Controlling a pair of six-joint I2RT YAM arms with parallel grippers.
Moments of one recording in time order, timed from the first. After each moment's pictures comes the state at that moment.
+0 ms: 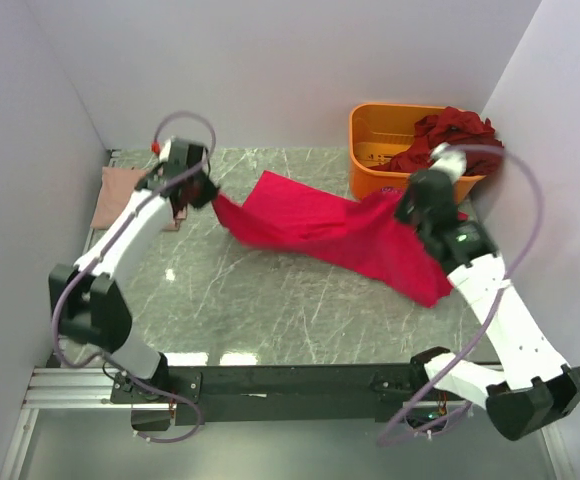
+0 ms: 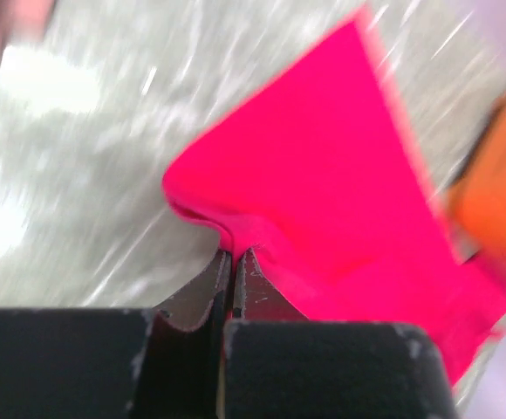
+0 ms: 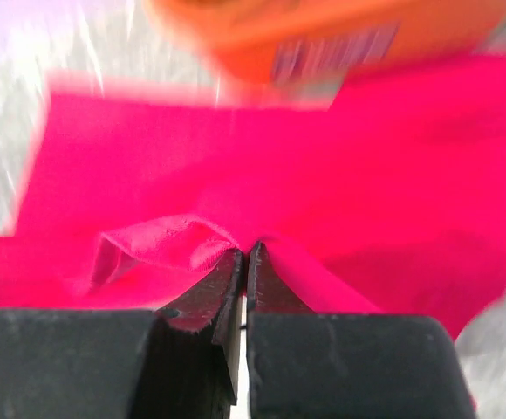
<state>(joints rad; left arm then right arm) -0.30 1.51 1.30 -0.59 -0.16 -0.90 0.42 1.07 1.15 -0.69 0.43 0.52</state>
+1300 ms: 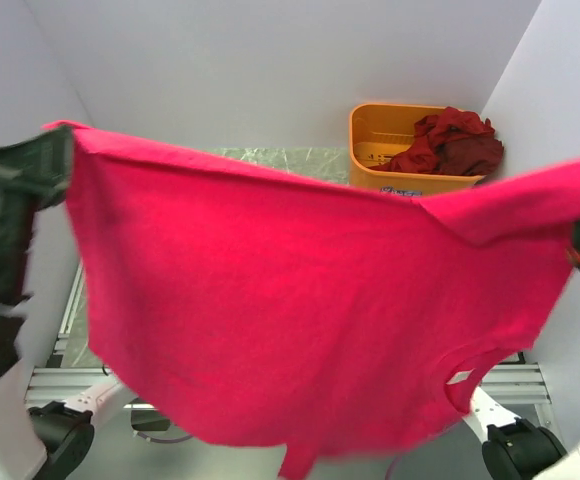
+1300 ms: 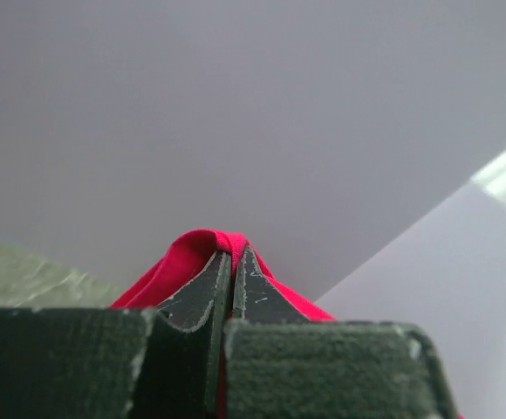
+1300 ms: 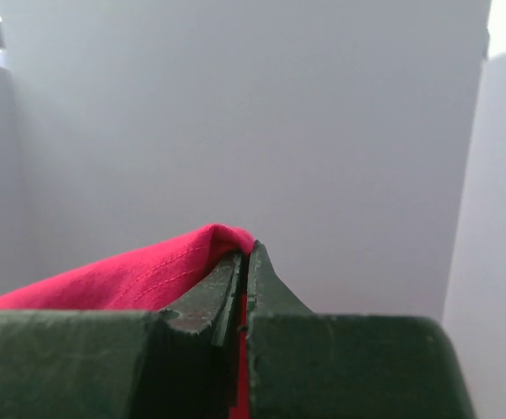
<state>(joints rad) -0.27 0.95 2.08 -0.76 -0.26 -0.73 0.20 0.84 2.16 -0.69 -0.03 0.00</state>
